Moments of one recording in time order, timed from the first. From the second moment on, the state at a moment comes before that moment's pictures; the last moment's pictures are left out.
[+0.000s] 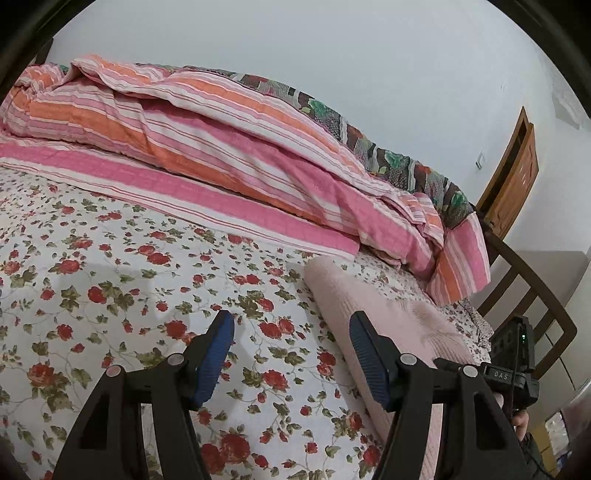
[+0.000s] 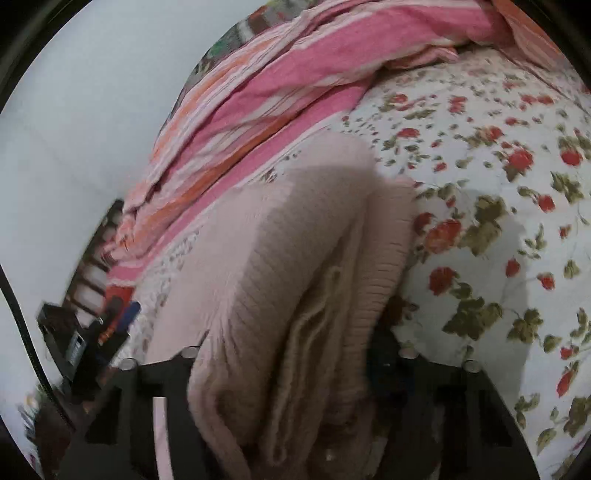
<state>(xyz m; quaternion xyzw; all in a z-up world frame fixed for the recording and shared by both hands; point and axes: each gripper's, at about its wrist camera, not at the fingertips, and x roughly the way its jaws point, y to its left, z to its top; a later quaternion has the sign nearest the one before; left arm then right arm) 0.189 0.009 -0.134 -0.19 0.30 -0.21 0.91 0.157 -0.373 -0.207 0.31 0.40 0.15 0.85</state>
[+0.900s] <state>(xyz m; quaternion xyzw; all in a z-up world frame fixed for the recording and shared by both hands) 0.197 0.071 -0.134 -0.26 0.32 -0.18 0.90 0.195 -0.228 -0.044 0.27 0.28 0.17 0.90</state>
